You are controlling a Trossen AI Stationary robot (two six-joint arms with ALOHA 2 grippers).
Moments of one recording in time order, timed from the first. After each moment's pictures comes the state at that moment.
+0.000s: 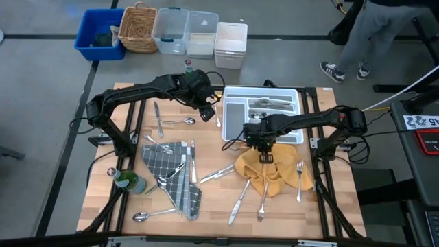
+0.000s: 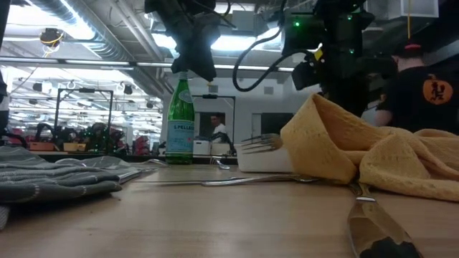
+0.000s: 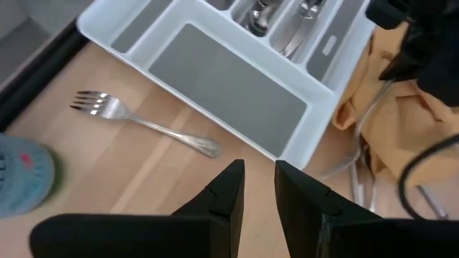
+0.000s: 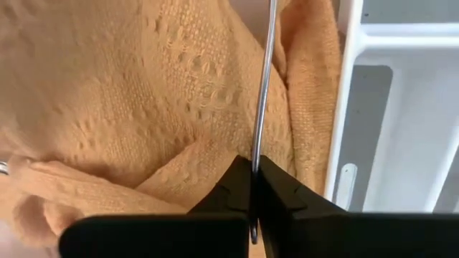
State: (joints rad) left arm 0.39 1.62 1.47 -0.80 0.10 -0.23; right arm -0.06 1.63 1.12 -0.98 -0.10 -0.05
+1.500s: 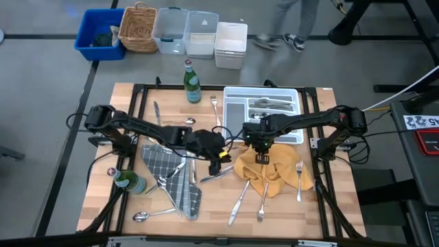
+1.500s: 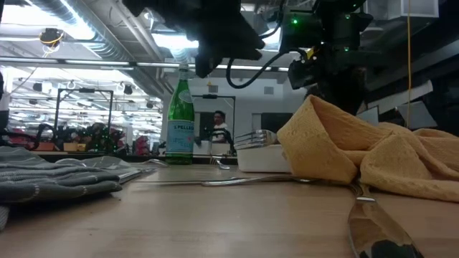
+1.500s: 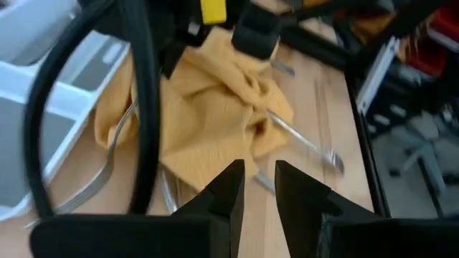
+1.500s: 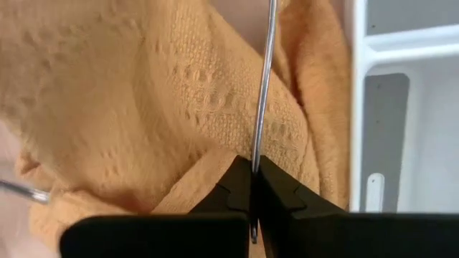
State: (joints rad) left arm -0.12 1.63 1.08 0.01 0.00 -0.46; right arm -0.06 1.63 1.12 -0.92 -0.15 0.07
